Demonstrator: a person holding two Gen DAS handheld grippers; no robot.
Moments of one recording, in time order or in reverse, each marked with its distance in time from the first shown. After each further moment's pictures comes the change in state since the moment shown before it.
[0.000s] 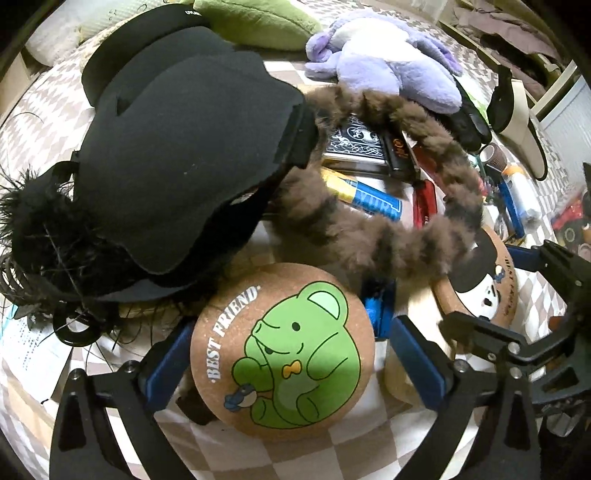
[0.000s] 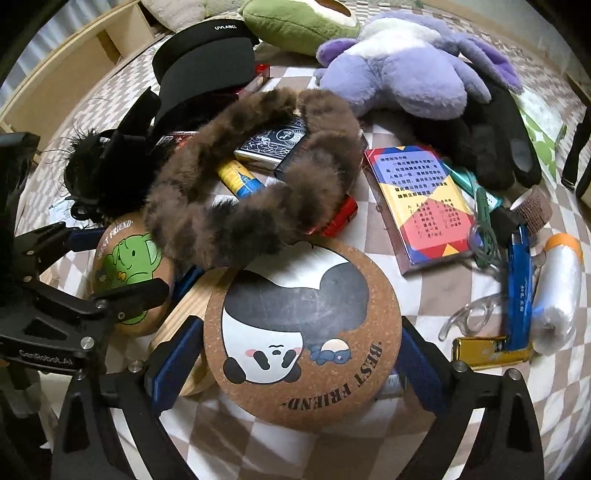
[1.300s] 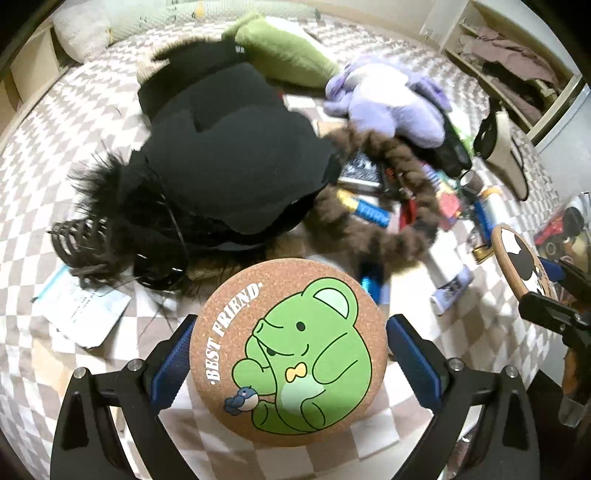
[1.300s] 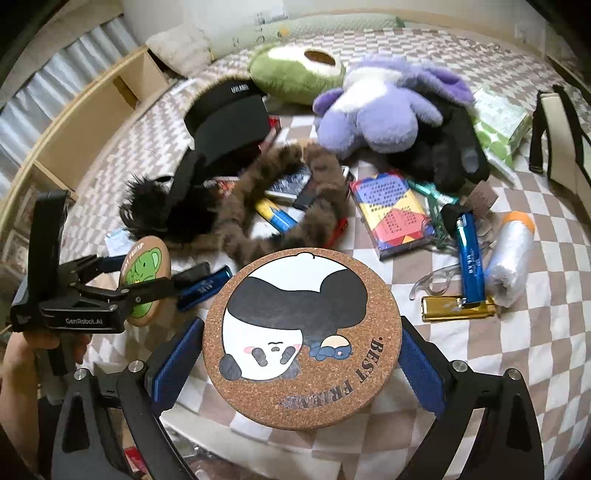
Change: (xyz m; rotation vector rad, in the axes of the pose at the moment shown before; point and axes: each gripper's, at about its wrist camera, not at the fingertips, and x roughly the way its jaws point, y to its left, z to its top) left arm -0.067 0.011 -0.029 -0.061 -0.098 -0.012; right arm -0.090 -0.013 -0.032 0.088 -0.142 0.119
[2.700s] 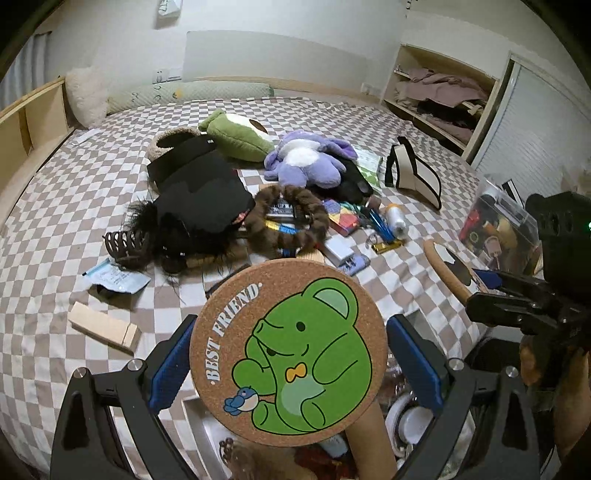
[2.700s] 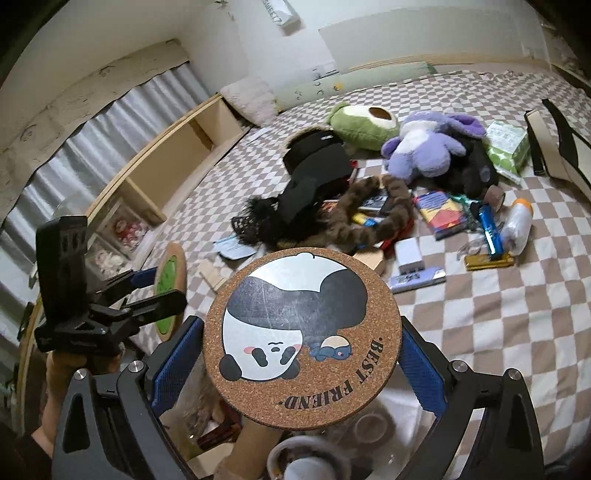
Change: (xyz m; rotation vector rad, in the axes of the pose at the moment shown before) left arm -0.146 -0.038 -0.111 0.096 -0.276 -0.099; right arm -0.101 0.051 -0.093 -0.020 -0.196 0.249
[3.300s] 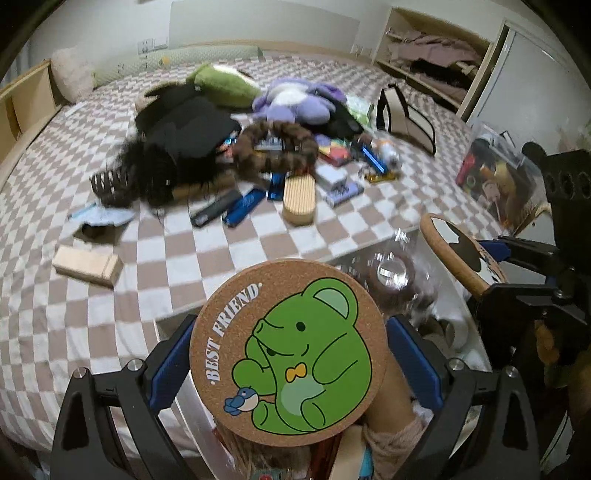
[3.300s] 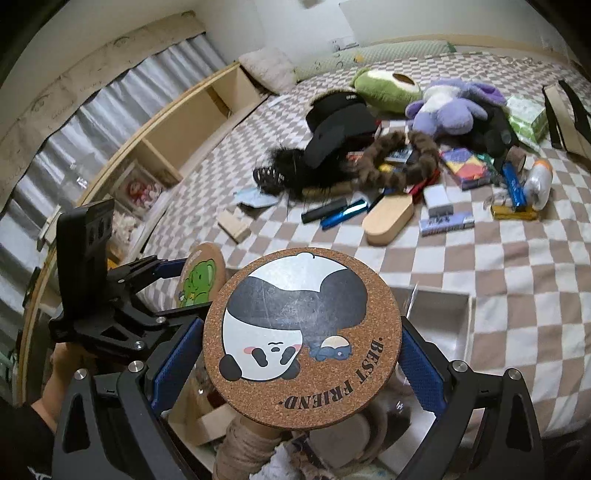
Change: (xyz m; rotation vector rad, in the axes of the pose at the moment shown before) left arm 0.020 -0.011 -0.066 0.035 0.152 -0.010; right arm 0.012 0.022 -0.055 -0.033 0.113 0.039
